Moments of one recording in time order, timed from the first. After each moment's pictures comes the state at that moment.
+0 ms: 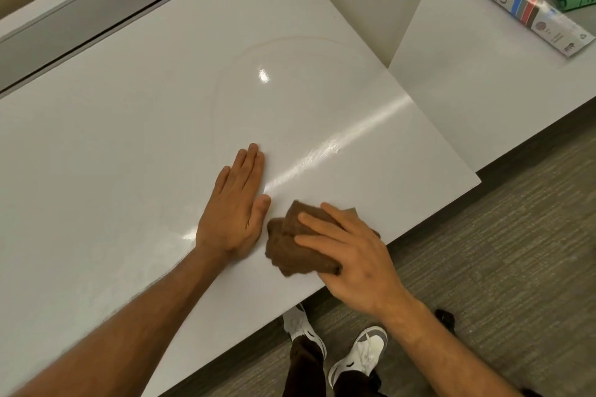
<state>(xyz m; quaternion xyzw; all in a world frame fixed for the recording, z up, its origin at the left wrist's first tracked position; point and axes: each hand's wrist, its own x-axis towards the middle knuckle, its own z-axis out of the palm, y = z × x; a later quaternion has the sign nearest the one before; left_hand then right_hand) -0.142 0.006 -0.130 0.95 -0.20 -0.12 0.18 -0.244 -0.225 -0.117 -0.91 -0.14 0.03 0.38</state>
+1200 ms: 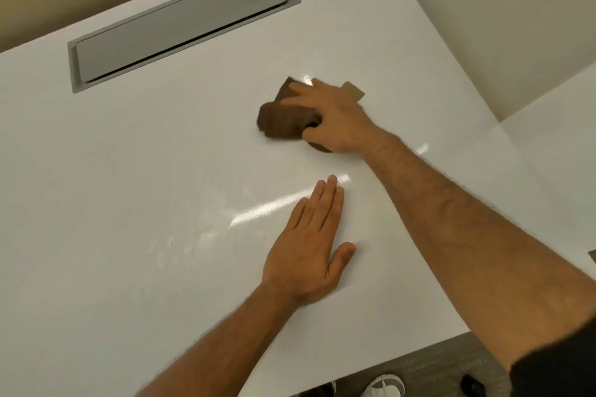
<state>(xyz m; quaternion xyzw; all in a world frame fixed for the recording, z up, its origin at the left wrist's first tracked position) -0.141 0.004 -0.132 0.95 -0.19 -0.11 0.20 0.066 -0.120 -0.108 -0.90 -0.24 0.14 0.35</state>
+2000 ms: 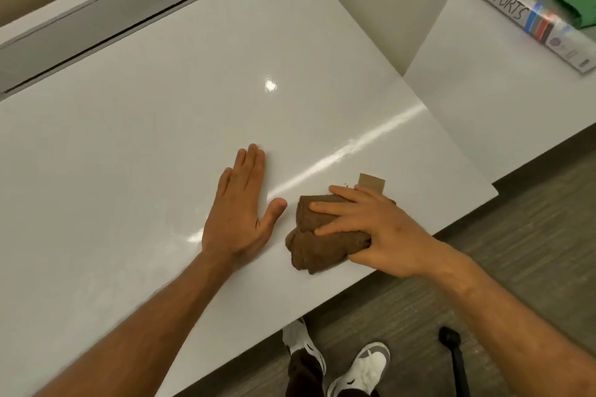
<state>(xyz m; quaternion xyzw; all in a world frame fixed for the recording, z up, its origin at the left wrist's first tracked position) -0.143 0.004 -0.127 0.96 -0.16 -0.09 0.21 -0.183 -0.269 -0.105 -0.87 -0.23 0.19 0.40</state>
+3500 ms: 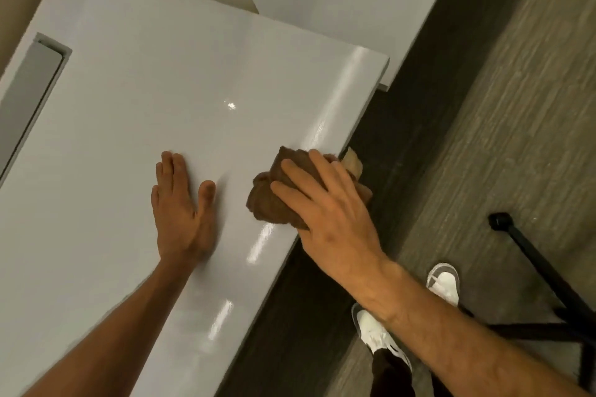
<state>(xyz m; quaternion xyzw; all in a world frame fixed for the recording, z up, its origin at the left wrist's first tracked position) -0.136 0.005 -0.139 0.97 -0.16 -0.08 0.14 -0.300 -0.202 -0.115 -0.94 0.09 -0.08 0.31</state>
